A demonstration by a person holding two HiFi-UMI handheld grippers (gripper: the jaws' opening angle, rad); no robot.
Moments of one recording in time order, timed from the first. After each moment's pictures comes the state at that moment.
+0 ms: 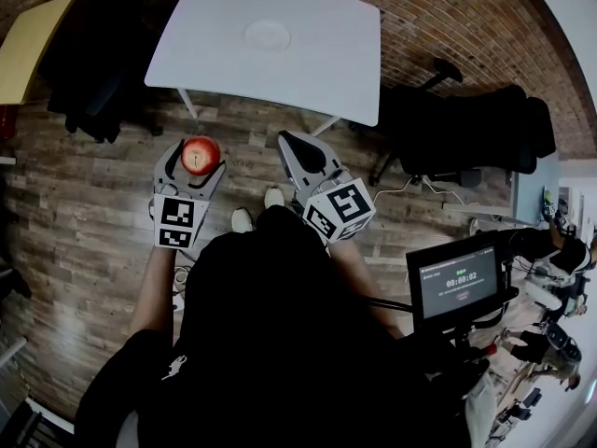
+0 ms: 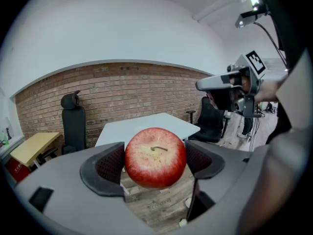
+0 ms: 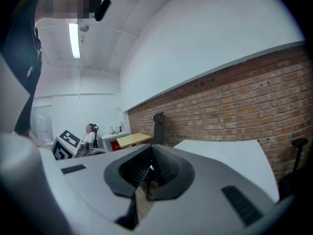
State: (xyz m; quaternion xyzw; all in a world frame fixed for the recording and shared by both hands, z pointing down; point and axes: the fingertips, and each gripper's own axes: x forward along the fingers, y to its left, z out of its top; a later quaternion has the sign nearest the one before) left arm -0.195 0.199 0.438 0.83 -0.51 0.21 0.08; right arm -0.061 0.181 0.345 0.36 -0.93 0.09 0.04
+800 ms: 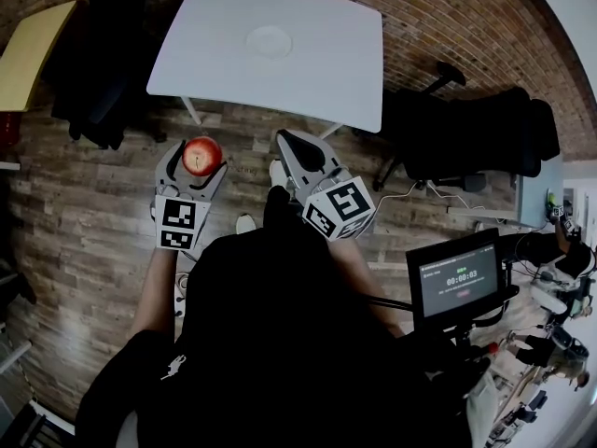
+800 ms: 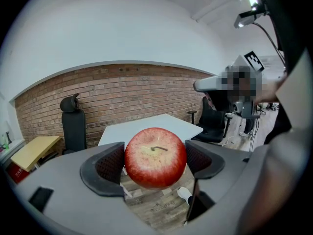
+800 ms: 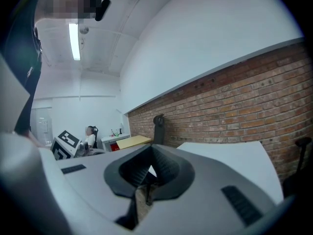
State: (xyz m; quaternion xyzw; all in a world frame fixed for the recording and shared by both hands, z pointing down) left arm -0.197 0.185 0.429 0.83 -0.51 0.21 0.06; right arm -0.066 0.166 0.340 0.36 -0.93 0.08 0.02
